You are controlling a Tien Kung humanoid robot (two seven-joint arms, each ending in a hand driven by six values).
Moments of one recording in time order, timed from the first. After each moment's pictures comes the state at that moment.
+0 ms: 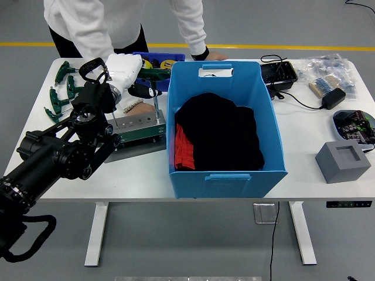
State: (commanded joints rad) left arm -0.85 0.06 -0.87 -0.75 2.27 0.17 0.28; right arm 0.17 -0.22 0.36 0.20 -0.30 -0.15 -0.04
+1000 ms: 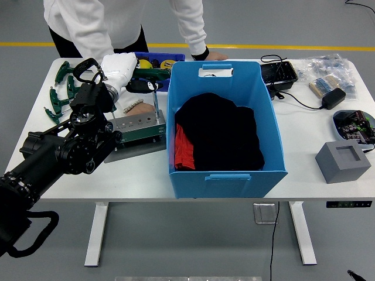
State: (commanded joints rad) left arm -0.89 0.04 -0.83 -0.64 2.12 0.29 0.25; right arm 0.19 -0.22 0.35 0.20 -0.30 -0.15 -0.04
